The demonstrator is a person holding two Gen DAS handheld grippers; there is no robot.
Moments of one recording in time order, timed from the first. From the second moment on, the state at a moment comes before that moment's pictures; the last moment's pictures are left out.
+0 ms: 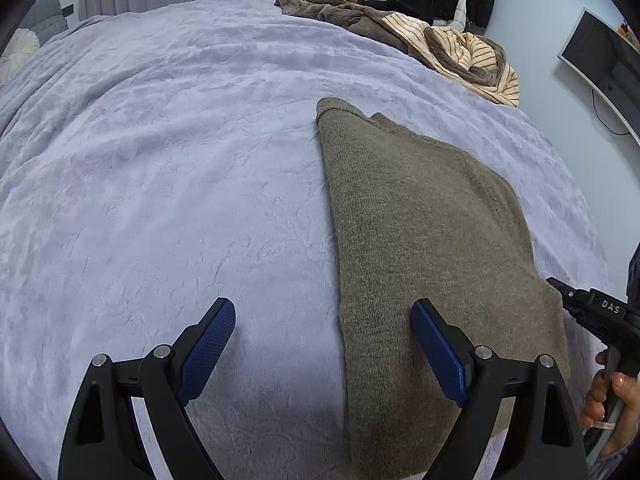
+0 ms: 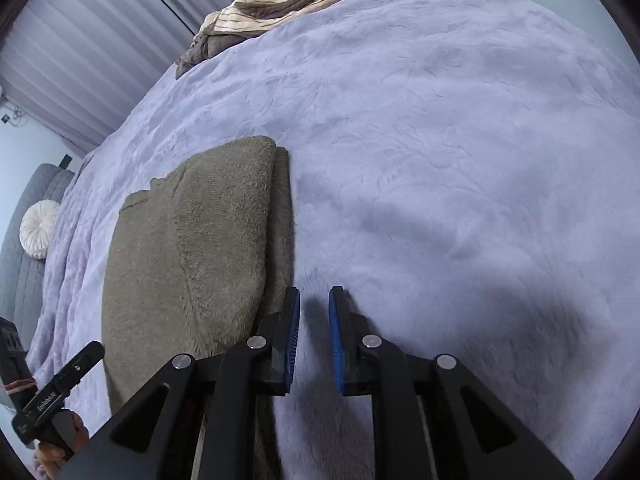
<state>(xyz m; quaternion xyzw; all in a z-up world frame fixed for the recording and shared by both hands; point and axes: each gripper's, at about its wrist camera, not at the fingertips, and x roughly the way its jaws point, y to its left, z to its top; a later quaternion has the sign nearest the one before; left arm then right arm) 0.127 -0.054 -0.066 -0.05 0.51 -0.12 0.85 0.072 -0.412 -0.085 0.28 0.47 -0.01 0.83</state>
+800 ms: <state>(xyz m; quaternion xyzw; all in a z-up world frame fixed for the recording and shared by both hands) 0.055 -0.070 -0.057 0.01 0.52 -0.13 0.84 -0.023 -0.386 -0.071 0.29 0.45 0.05 0.84</state>
